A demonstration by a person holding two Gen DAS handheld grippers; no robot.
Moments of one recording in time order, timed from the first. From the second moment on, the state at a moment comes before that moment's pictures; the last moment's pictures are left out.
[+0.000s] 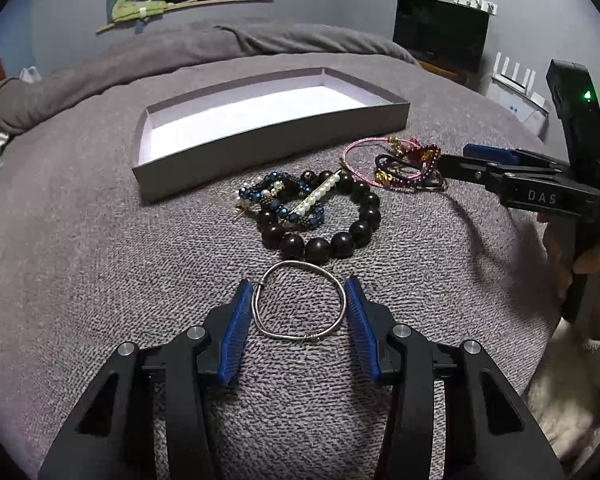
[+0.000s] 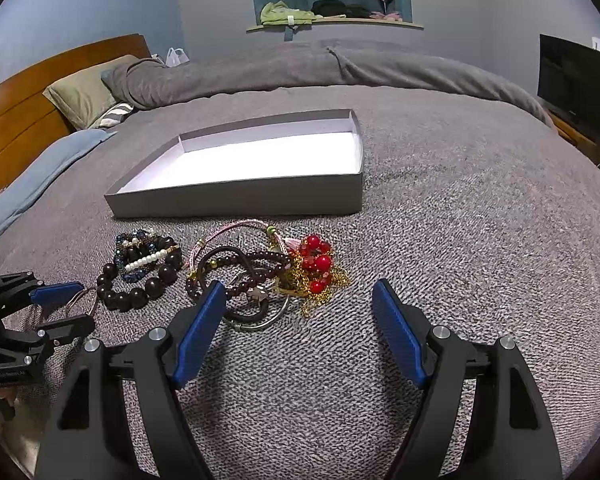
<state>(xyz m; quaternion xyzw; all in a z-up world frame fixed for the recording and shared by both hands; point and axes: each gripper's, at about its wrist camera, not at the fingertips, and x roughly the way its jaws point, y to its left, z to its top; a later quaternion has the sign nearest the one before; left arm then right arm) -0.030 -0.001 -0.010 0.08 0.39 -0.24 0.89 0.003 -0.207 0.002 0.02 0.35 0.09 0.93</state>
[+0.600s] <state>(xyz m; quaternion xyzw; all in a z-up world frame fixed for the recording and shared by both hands) -0.035 0.008 0.000 0.09 0.37 -0.22 0.90 0.026 -0.202 -0.001 0.08 0.38 0.11 0.92</state>
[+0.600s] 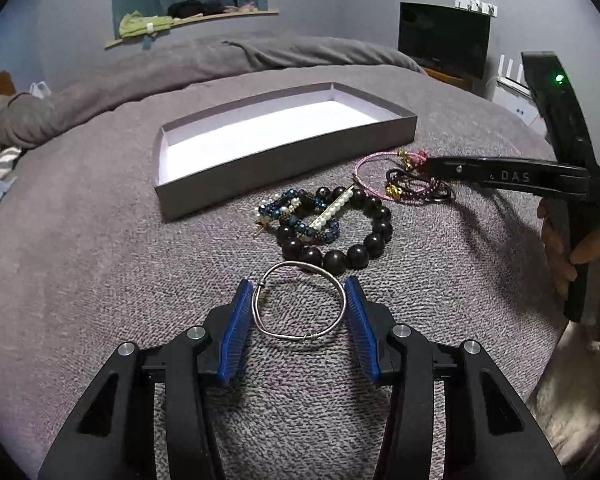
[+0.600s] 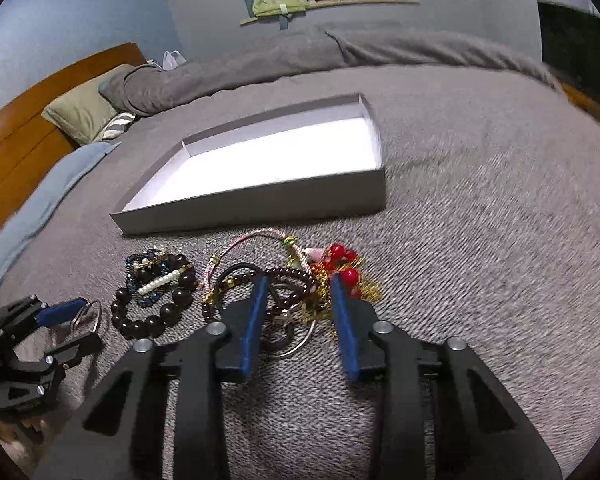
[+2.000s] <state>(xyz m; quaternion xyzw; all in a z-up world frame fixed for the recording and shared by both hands) 0.139 0.005 0.027 0.07 0.39 -0.14 0.91 0.130 -0.223 0.059 0.13 0.31 0.12 0.93</state>
